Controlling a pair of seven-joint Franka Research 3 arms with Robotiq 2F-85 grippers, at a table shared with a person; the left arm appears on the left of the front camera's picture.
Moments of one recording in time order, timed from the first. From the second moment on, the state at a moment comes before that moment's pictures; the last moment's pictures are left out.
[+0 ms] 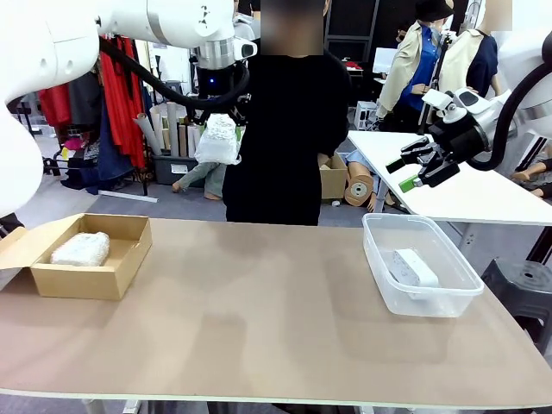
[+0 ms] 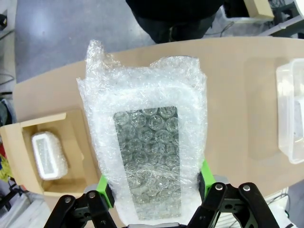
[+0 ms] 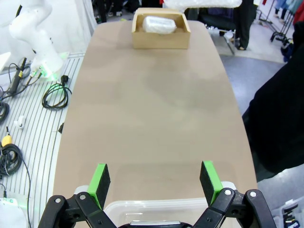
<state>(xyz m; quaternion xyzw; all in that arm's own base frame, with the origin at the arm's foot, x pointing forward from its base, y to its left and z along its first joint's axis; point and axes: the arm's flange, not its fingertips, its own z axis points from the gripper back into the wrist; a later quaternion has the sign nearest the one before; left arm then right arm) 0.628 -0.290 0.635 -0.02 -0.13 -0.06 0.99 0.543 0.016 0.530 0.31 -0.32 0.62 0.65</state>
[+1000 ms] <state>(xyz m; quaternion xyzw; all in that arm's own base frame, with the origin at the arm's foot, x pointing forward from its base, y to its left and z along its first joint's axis) 0.628 -0.291 0.631 -0.02 -0.13 -0.06 0.99 0.543 0.016 0.530 0.31 -0.32 0.62 0.65</state>
